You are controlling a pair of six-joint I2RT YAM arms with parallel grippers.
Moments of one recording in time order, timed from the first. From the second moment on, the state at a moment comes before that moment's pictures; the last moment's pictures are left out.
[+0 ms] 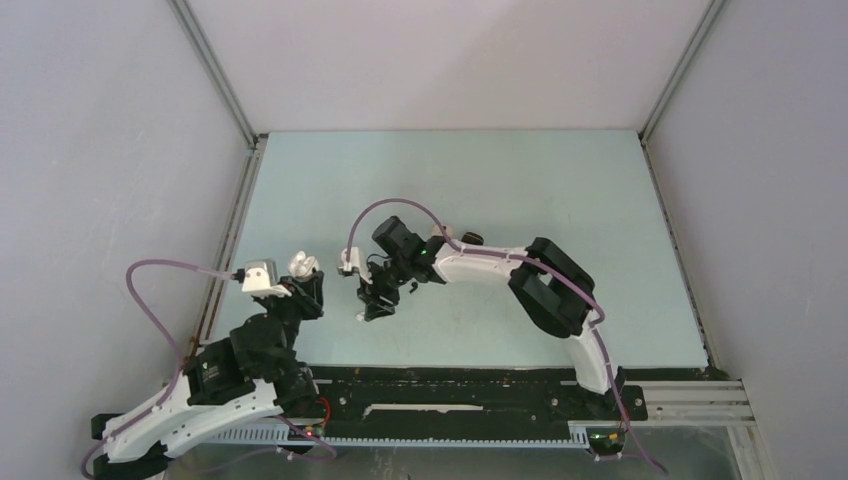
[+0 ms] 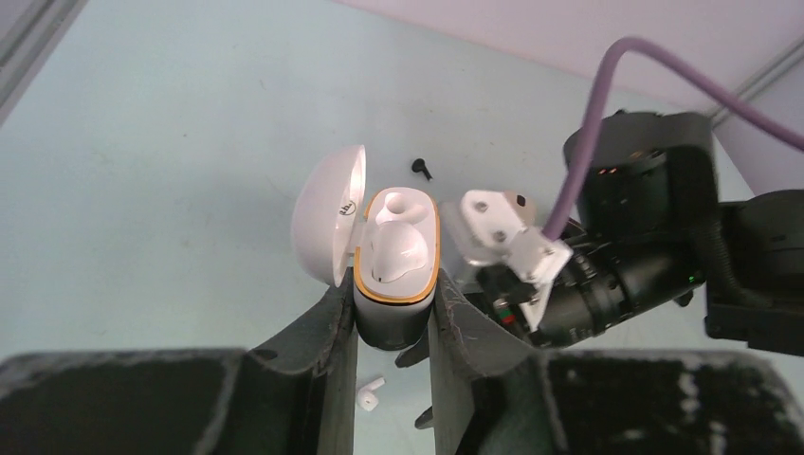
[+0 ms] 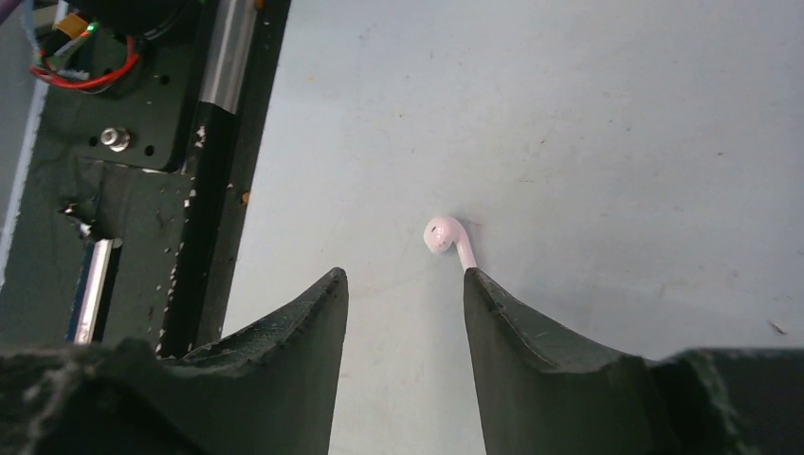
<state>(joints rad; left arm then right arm) -1.12 0.17 0.55 -0.58 -1.01 -0.51 1.00 2.09 1.48 -0.20 -0.73 -0.38</state>
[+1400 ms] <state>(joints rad) -1.12 0.10 0.59 -0.69 -1.05 -0.51 1.09 2.29 1.73 -0.36 -0.47 -0.35</state>
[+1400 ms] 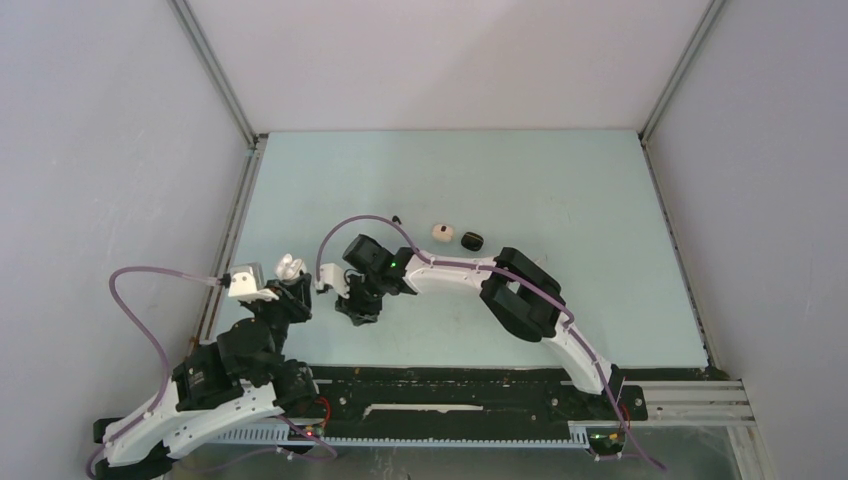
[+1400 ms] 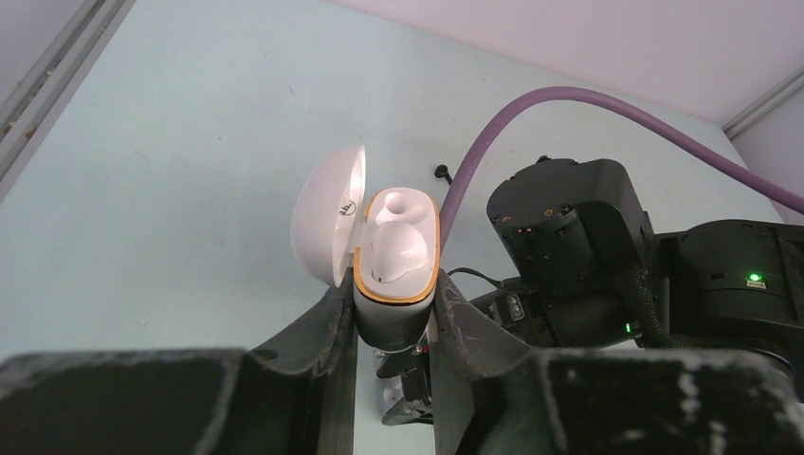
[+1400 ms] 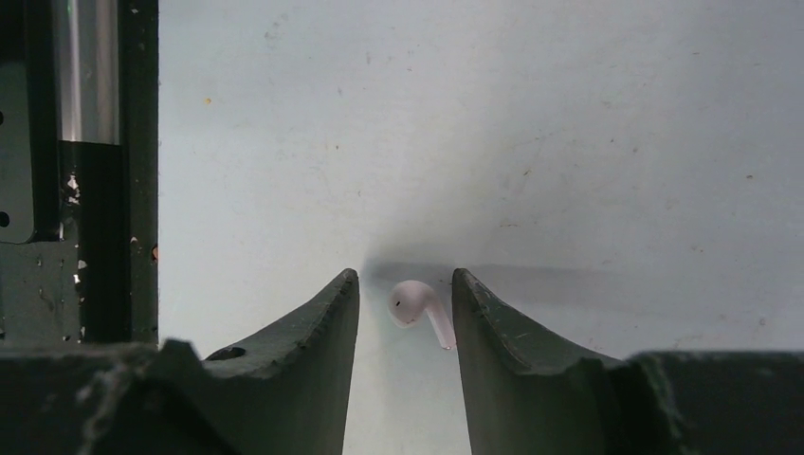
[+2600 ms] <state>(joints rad) -1.12 0.10 0.59 -0.65 -1.04 -0.49 1.09 2.23 1.65 -0.37 -0.34 -0.43</state>
